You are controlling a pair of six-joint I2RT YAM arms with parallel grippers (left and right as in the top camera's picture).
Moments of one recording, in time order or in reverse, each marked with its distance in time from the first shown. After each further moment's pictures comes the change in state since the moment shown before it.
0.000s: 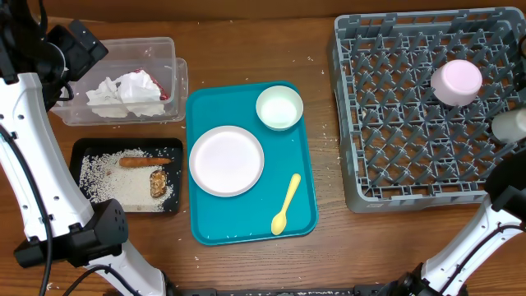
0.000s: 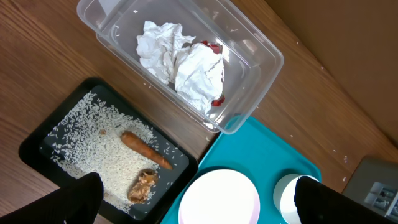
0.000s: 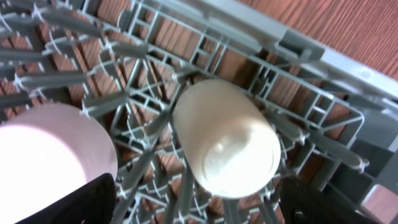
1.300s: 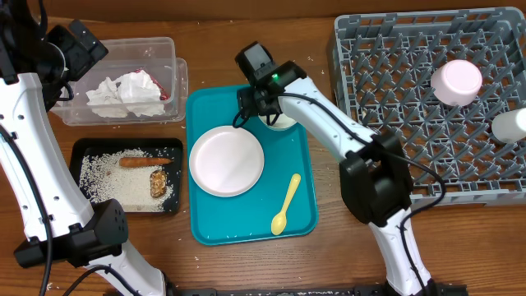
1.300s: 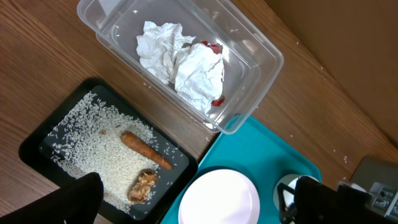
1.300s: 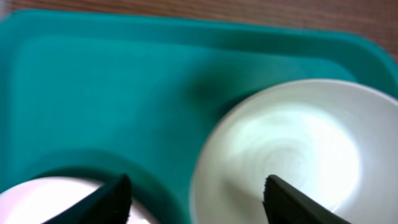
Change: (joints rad) left arm 0.000 0.000 0.000 0.000 0.000 0.000; right arm 1.196 0.010 -0.426 0.600 -0.066 -0.071
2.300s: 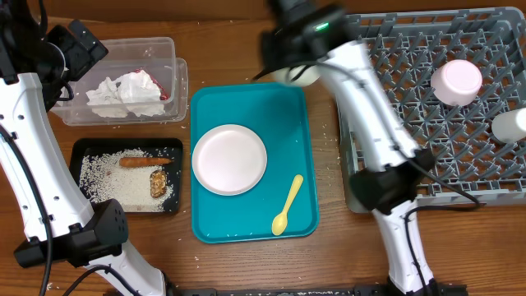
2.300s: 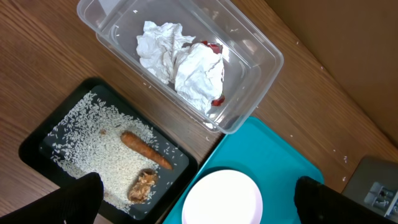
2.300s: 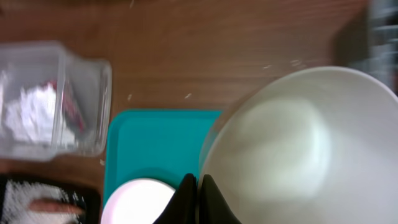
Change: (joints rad) left arm 0.000 0.000 0.000 0.000 0.000 0.000; right arm -0.166 0.041 0.783 -0.543 -0.072 0.023
